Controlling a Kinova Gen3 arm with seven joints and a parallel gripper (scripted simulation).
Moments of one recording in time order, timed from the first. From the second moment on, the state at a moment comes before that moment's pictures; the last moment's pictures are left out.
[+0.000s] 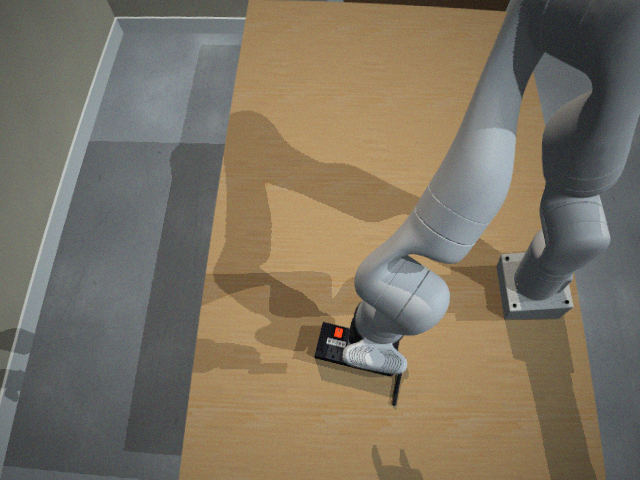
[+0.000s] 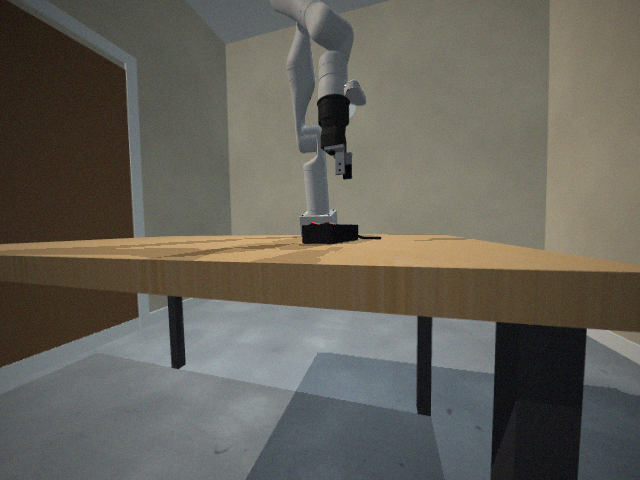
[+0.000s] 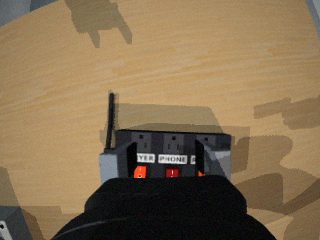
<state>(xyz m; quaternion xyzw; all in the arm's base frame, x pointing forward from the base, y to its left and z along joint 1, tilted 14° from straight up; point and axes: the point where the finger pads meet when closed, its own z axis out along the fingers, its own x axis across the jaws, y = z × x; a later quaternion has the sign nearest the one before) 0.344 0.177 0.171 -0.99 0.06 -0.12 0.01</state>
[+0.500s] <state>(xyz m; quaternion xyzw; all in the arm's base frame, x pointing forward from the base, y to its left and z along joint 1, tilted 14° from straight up) 0.347 0.172 0.160 -0.97 0.19 -0.12 0.03</state>
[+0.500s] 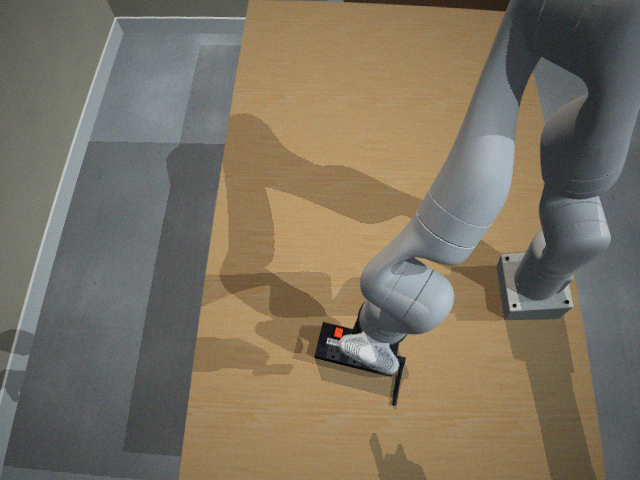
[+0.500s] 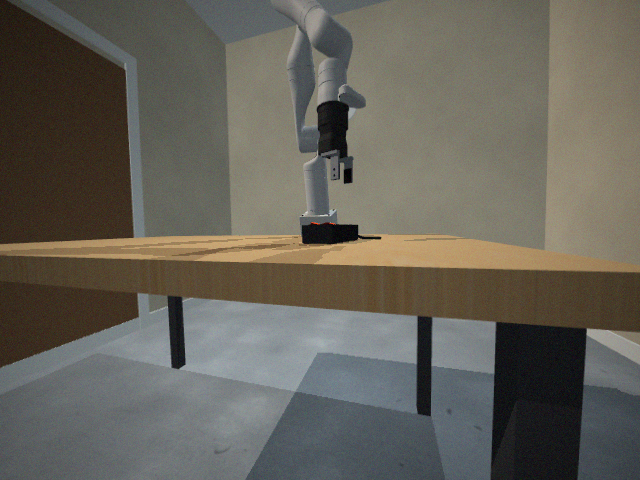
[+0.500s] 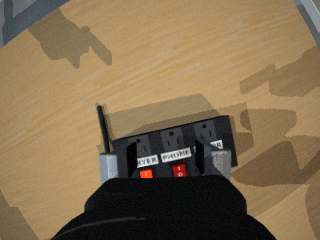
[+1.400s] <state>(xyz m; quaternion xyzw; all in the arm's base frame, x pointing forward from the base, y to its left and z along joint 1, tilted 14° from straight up) 0.341 0.152 0.131 -0.85 0.51 -0.11 0.07</state>
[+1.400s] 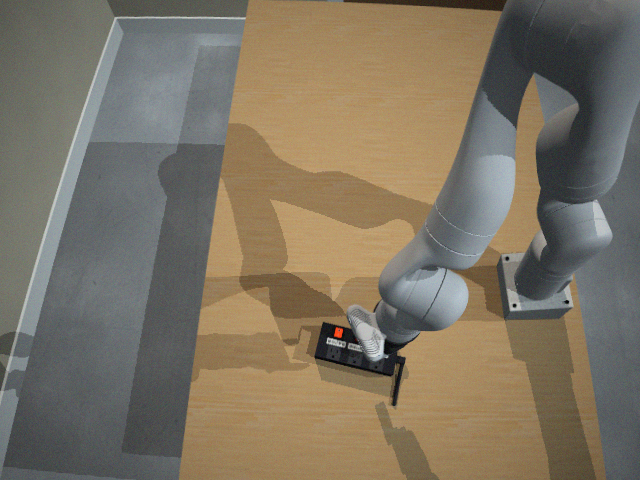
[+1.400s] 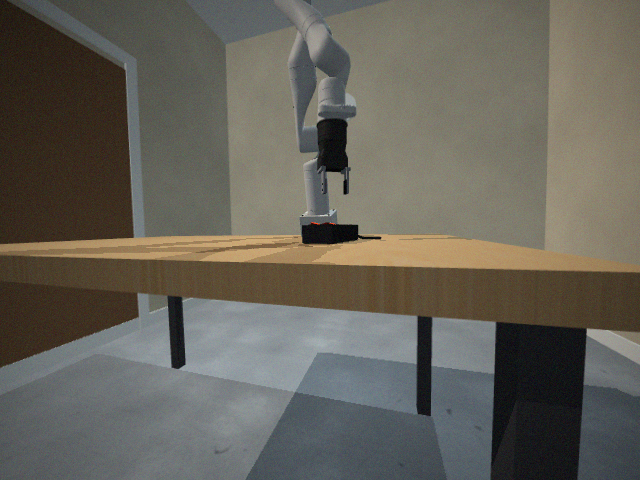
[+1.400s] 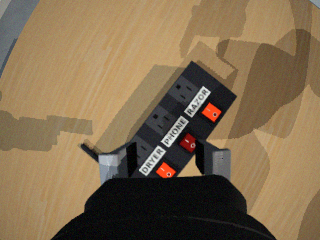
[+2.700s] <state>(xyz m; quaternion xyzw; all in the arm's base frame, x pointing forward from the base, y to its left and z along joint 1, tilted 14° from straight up) 0.317 0.130 0.103 -0.64 0.76 -0.08 0.10</state>
